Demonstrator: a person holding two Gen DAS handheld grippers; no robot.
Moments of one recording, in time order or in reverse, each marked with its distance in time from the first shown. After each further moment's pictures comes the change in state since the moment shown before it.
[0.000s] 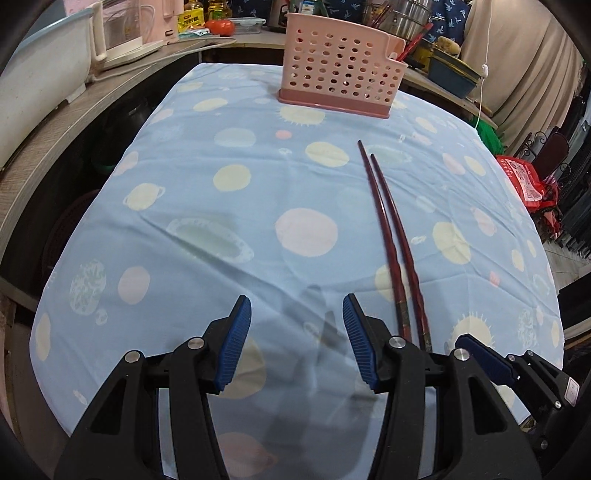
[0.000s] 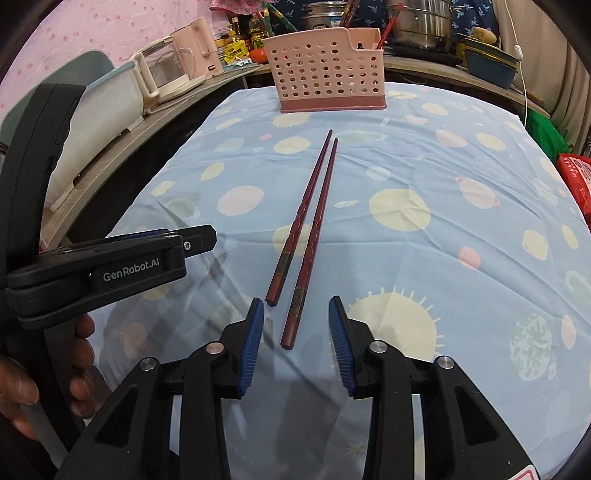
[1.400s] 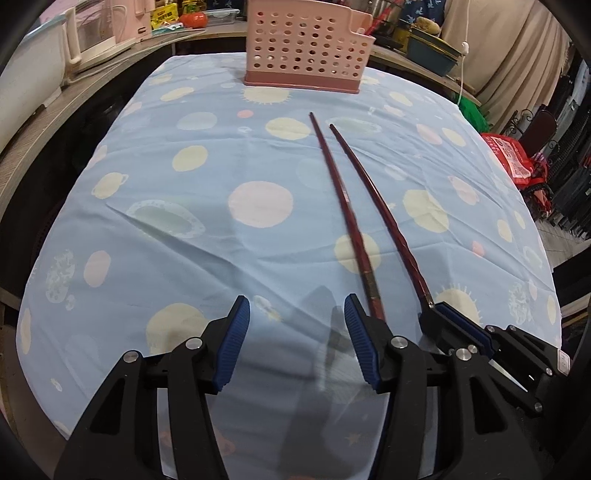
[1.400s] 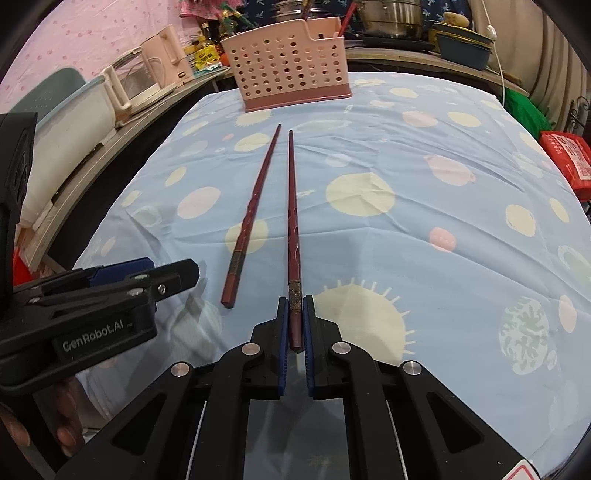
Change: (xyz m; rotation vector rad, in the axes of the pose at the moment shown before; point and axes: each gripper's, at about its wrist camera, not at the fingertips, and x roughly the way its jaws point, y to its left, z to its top) left arm 0.009 -0.032 -0.011 0.067 0.047 -0.048; right arm 0.010 -0.028 -0.004 0.095 -0.010 -0.047
